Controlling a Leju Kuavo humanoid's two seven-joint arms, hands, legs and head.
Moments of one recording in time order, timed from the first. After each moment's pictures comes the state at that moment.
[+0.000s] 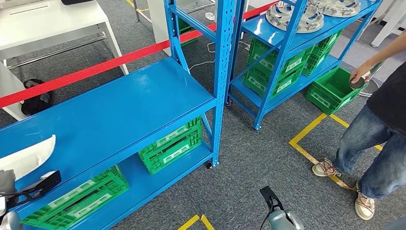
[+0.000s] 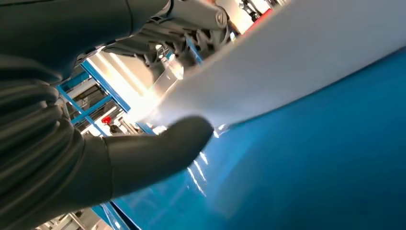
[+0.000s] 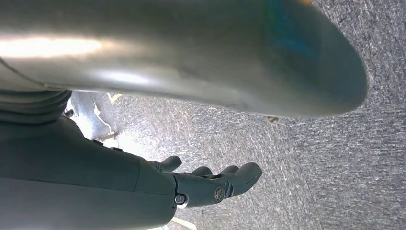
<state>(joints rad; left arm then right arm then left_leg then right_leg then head) -0.79 0.14 -0.27 -0.27 -1.50 -0.08 -0.06 -0.04 0.12 -0.78 -0.18 1.07 0.02 -0.30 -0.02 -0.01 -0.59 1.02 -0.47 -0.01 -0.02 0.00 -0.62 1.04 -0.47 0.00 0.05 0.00</state>
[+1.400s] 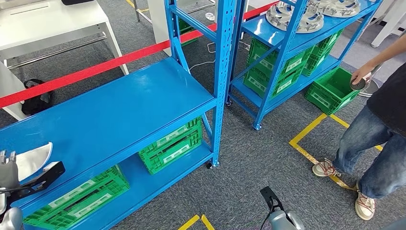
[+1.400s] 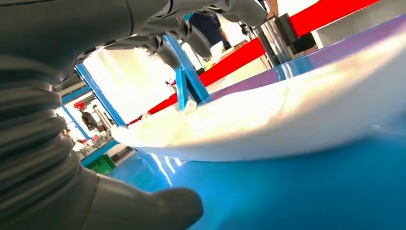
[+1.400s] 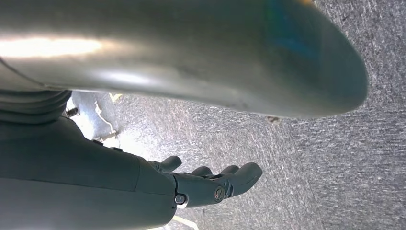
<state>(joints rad) -0.79 0.12 -0.25 -0.30 -1.43 0.03 -0.11 -0.04 0.12 -0.79 -0.18 1.08 0.02 -0.30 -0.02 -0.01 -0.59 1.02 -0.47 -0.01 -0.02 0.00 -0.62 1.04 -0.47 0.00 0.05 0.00</state>
